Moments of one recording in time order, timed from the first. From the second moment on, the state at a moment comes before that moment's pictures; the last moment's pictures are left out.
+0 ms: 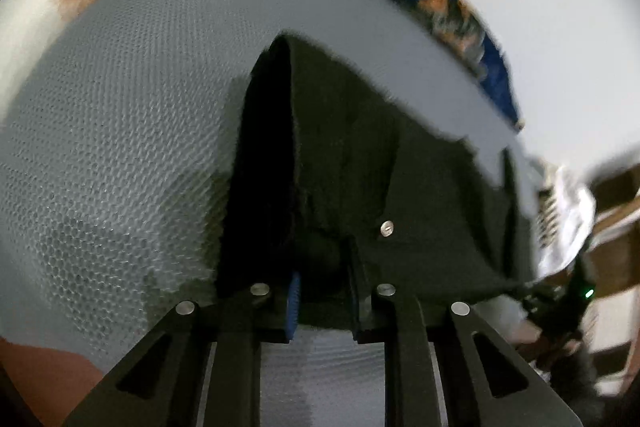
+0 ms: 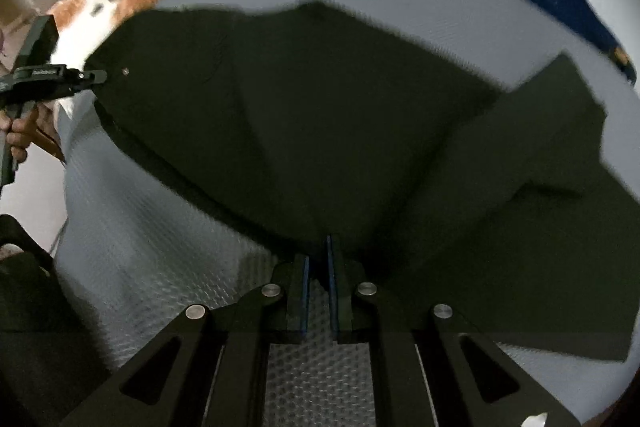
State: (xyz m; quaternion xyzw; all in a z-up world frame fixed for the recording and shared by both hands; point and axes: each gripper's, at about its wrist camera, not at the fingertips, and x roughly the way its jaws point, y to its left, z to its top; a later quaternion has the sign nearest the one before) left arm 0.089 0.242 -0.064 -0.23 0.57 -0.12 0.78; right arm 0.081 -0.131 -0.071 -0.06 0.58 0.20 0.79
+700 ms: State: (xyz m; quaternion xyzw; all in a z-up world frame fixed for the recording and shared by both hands) left arm 0.050 0.197 0.008 0.04 0.46 -0.04 0.89; right arm 0.094 -0.144 -0.078 0.02 0.59 0.20 0.78
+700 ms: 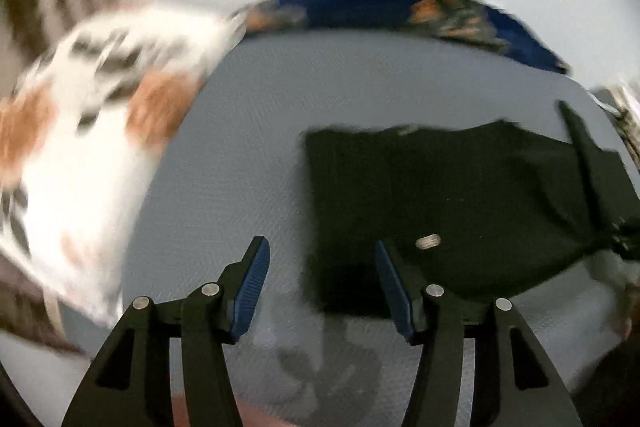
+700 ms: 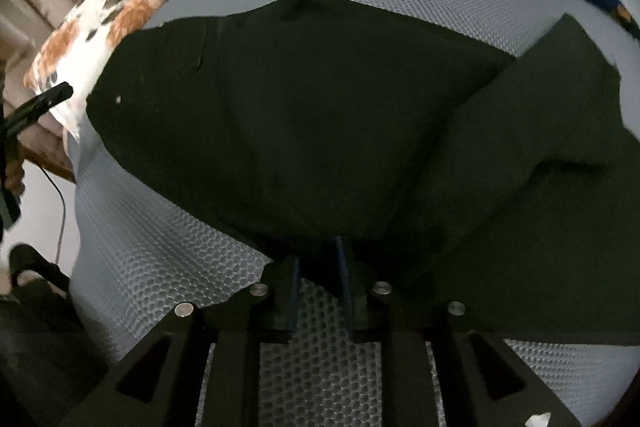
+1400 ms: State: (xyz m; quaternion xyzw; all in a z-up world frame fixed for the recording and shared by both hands) left arm 0.076 -0.072 -0.060 0.18 0.46 -0.37 0.79; right arm 0.108 -0.167 -0.082 0.14 0.61 0.22 0.74
